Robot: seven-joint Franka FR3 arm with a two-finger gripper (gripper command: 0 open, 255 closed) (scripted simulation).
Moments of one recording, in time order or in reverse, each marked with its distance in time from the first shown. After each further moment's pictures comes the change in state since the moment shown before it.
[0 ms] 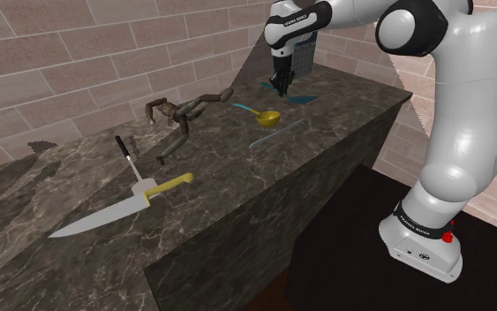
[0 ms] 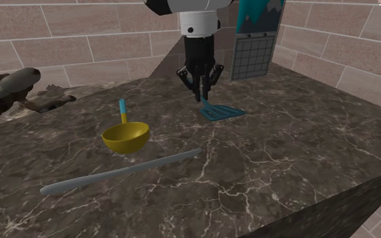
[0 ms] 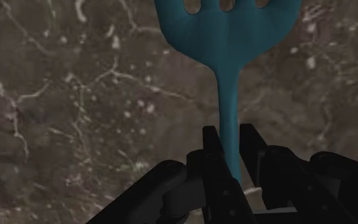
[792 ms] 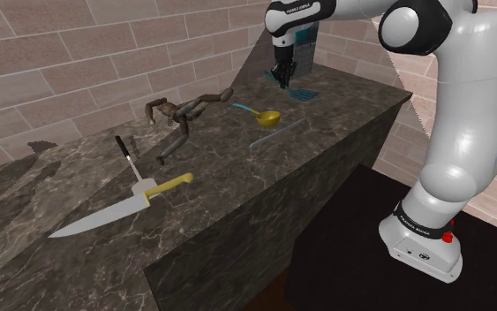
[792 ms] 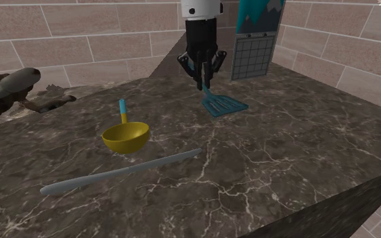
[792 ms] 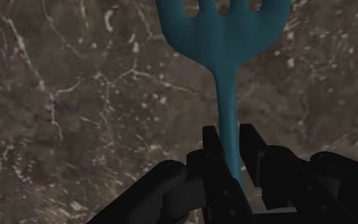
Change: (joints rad) arm -0.002 -0.019 -0.003 0.068 -0.003 -0.091 -0.002
